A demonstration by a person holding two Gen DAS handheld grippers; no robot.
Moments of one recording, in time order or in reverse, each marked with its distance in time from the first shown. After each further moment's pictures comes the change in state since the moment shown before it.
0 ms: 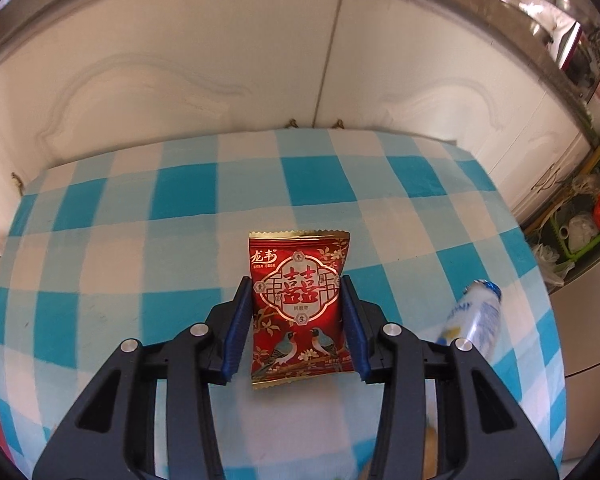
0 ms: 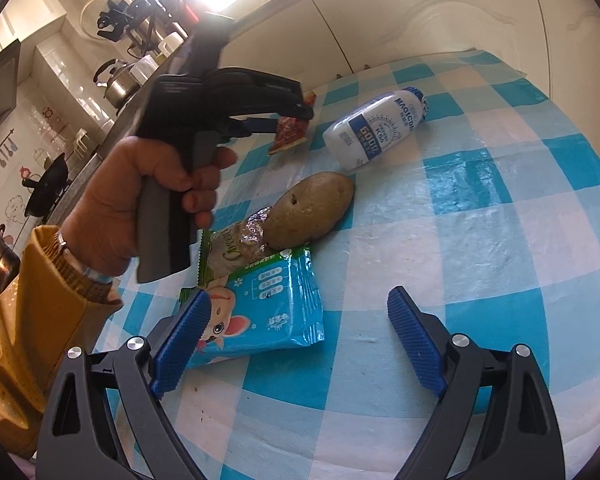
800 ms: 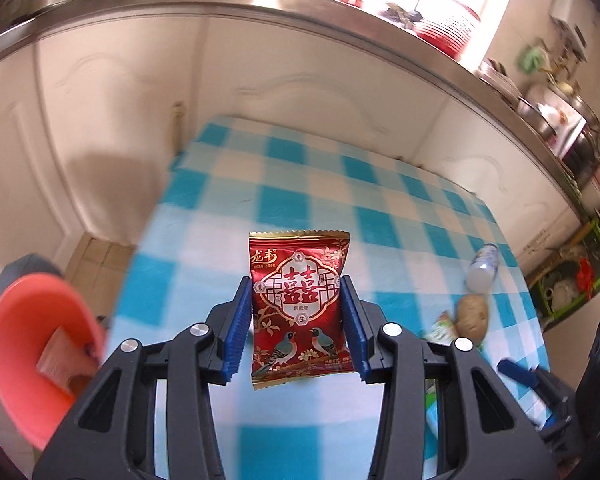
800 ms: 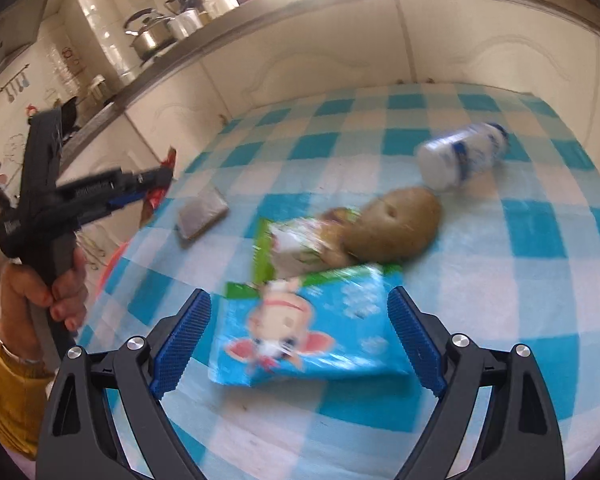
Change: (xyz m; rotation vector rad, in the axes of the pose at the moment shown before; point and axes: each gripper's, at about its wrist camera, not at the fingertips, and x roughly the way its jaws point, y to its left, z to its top) left arm -0.149 0.159 -0.130 -0.258 -0.167 0.012; right arm 0.028 0.074 0.008 -0.197 0.043 -0.025
